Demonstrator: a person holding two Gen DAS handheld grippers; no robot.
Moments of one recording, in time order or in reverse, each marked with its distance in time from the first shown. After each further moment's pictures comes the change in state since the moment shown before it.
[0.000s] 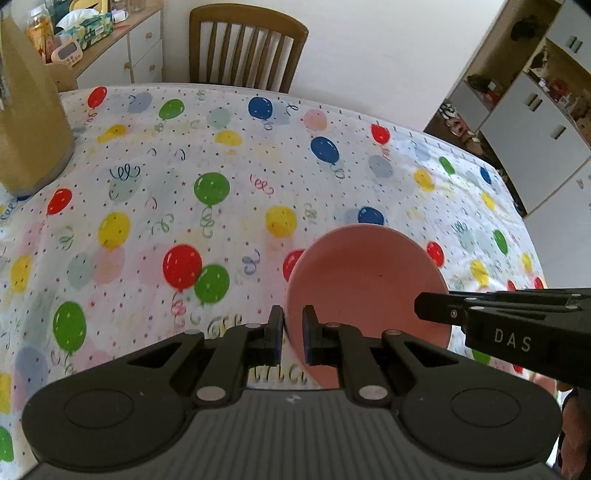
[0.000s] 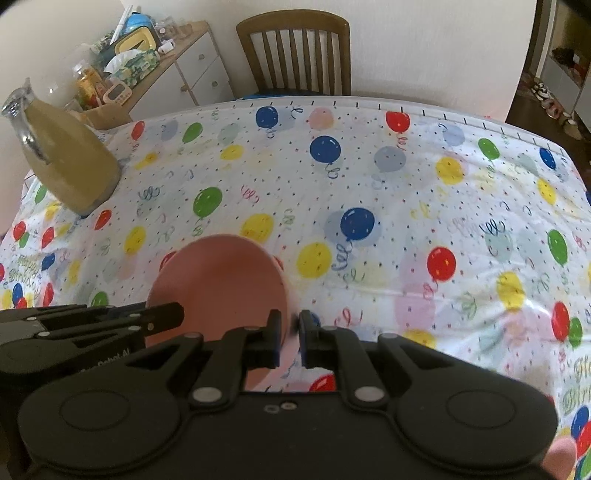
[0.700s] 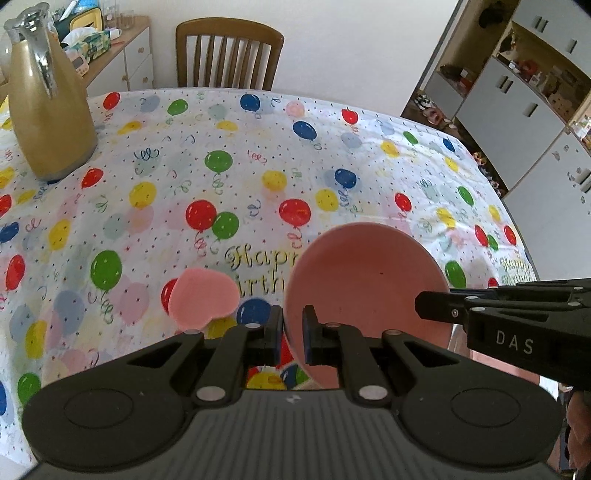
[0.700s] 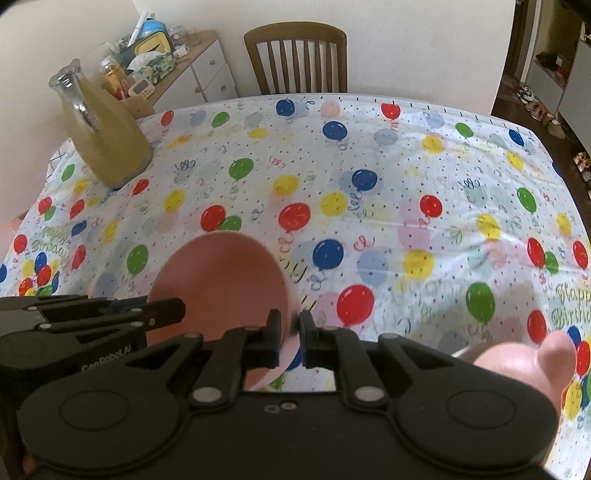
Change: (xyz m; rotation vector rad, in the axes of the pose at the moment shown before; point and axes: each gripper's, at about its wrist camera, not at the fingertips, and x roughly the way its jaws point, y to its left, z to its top) left arm -0.081 0.004 -0.077 0.086 -0.022 -0.022; right arm -0.070 0.044 -0.086 0.010 -0.044 -0.028
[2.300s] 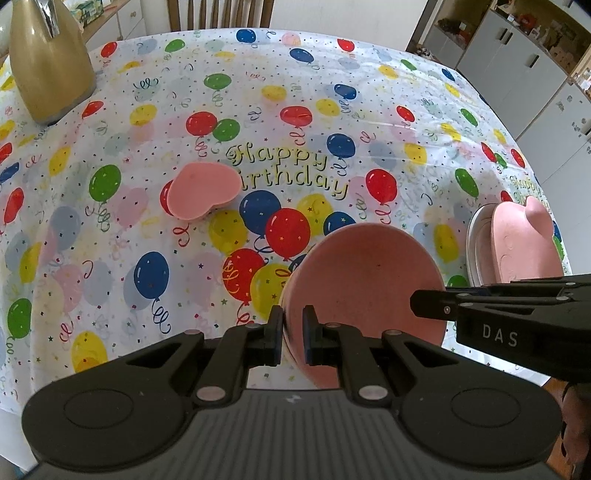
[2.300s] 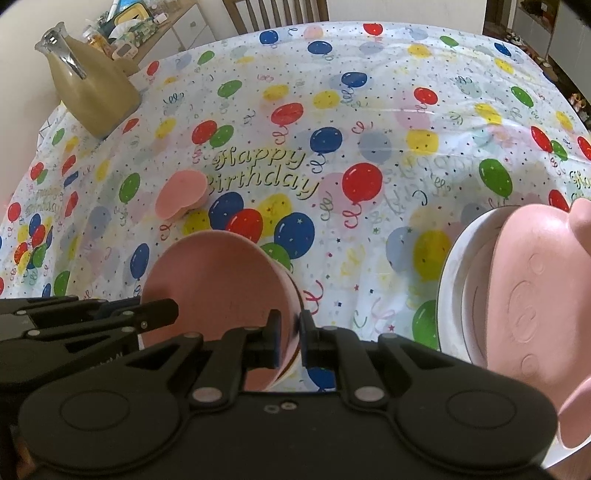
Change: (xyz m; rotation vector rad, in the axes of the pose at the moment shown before) left arm 0.017 -0.001 -0.079 0.052 0.128 0.033; right arm 0.025 0.001 -0.089 0.110 0.113 0.018
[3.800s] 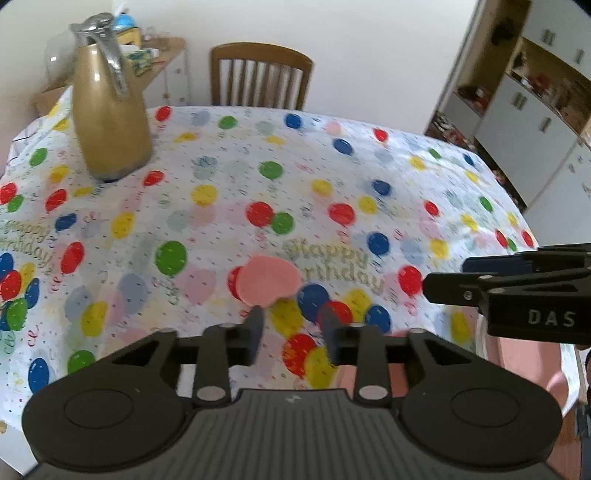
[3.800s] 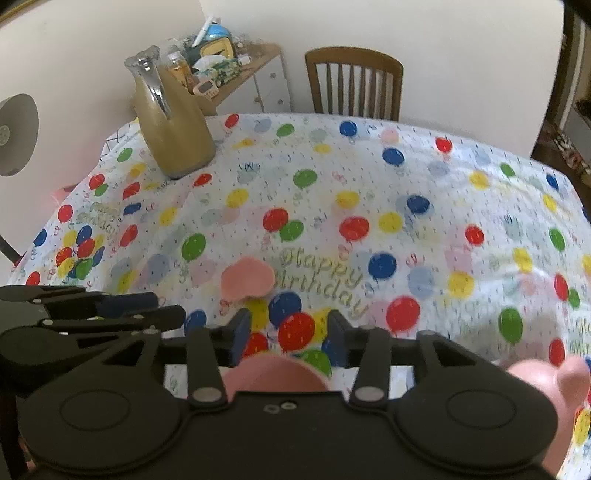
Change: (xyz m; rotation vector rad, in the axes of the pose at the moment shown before) left arm -0.064 0.049 0.032 -0.084 -0.221 0.059; right arm -0.053 0.057 0.060 -0.269 -0.187 0.067
